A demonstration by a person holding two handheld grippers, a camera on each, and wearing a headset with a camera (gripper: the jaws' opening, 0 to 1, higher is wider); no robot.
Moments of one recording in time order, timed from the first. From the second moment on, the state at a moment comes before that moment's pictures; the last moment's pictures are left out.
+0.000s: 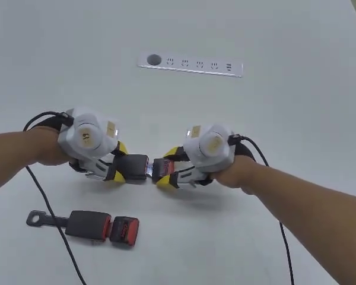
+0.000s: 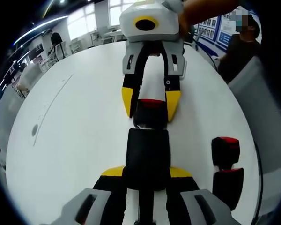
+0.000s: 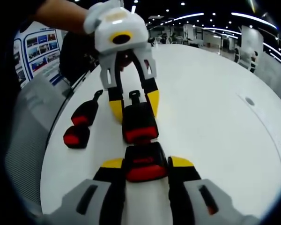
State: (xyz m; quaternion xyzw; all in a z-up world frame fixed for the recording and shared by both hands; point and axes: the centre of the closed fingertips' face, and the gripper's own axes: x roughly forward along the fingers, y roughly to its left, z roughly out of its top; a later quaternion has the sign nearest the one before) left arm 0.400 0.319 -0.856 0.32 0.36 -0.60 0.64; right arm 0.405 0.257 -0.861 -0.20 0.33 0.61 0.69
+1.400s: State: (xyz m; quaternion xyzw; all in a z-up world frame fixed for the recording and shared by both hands) left arm 0.400 0.318 -0.854 0.30 0.34 -0.60 0.66; right arm 0.392 0.161 -0.862 -0.20 0.33 0.60 0.70
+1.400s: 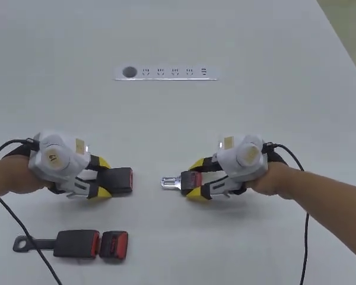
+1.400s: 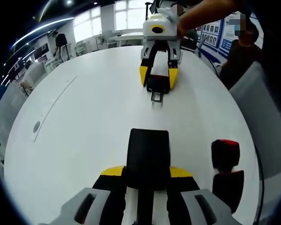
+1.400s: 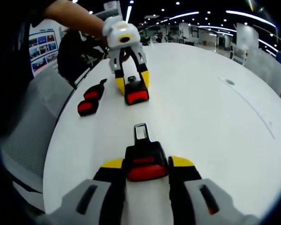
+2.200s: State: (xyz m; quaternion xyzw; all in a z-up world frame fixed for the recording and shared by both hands) left arm 0.399 0.319 -0.854 0.31 0.35 -0.61 0.64; right arm 0.385 0.114 -0.857 -0.19 0.34 0.58 0.72
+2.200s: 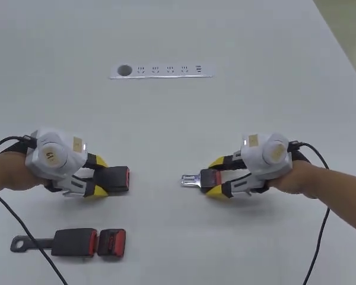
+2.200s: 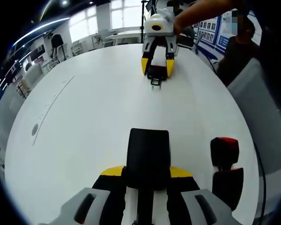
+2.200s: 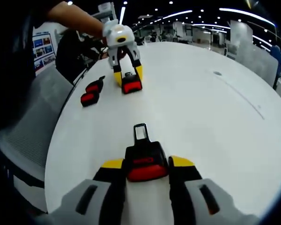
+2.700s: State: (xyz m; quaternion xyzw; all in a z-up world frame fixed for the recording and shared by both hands) left arm 0.398 0.319 -0.855 0.31 0.35 -0.61 0.64; right arm 0.385 0.112 -0.858 -0.18 0.34 0.57 0.72
